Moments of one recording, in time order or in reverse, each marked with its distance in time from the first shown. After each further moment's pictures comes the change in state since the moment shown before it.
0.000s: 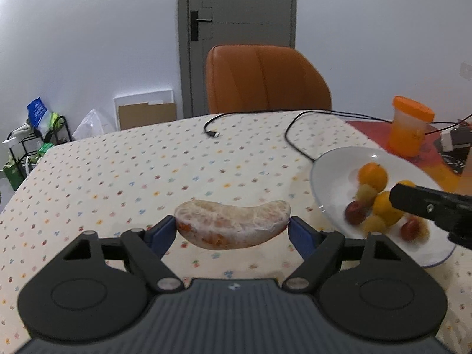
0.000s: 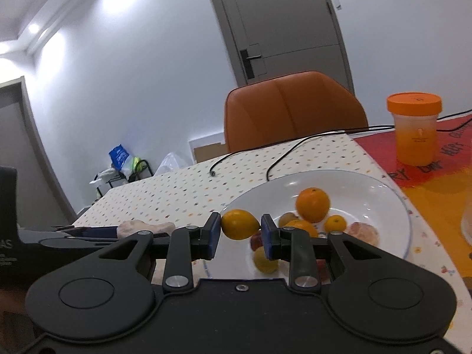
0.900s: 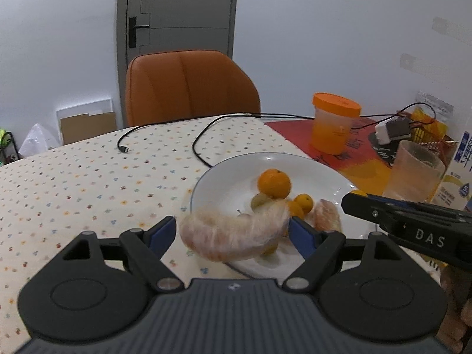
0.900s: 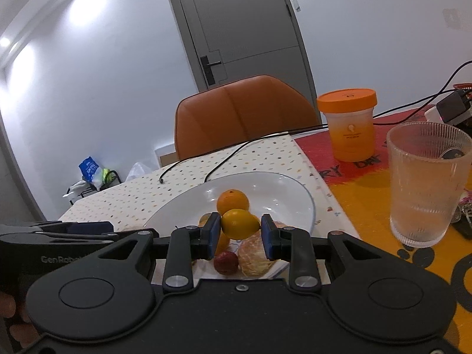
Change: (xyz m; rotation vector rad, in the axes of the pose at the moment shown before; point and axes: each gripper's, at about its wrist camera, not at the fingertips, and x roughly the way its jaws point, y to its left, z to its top) left arm -0.006 -0.071 0.010 0.072 -0.010 -0.221; right arm -0.028 -0.058 -0.001 0.049 -0.016 -0.122
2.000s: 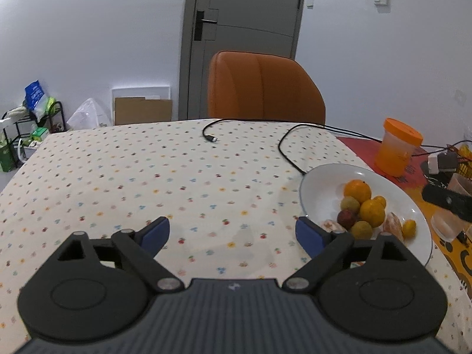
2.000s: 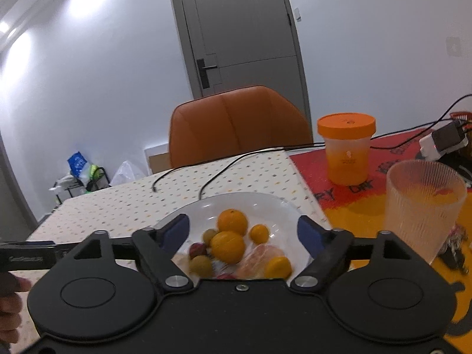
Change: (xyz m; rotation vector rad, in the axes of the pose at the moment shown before) left arm -0.033 0.084 -0.012 -0.173 -0.002 0.170; right arm -0.004 0.022 0.022 -0.053 -0.012 -0.050
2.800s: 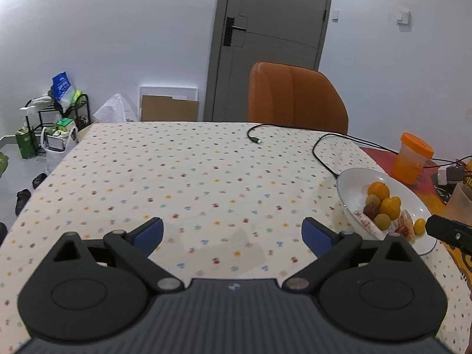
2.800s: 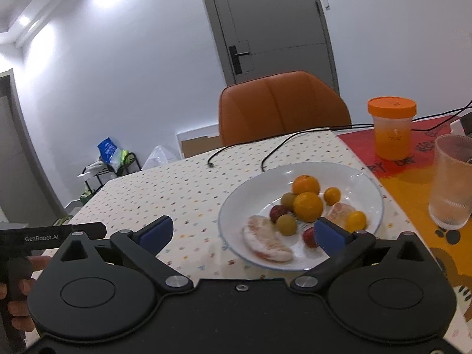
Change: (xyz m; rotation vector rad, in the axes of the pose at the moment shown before) left arm -0.058 0.057 -0.016 -0.063 -0.024 0.063; right arm -0.027 0.074 -0.024 -0.018 0.064 0.096
